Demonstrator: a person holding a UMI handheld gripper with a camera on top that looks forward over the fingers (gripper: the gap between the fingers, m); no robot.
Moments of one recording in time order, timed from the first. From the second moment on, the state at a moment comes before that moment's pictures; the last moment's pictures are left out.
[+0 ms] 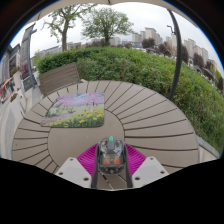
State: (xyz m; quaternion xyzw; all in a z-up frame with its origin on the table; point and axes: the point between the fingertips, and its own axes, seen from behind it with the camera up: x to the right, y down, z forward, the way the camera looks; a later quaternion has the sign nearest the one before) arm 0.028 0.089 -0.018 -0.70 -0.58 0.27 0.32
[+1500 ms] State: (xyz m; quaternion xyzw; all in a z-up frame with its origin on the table) arm 0.150 -0.012 0.197 -0.73 -0.57 0.21 0.31
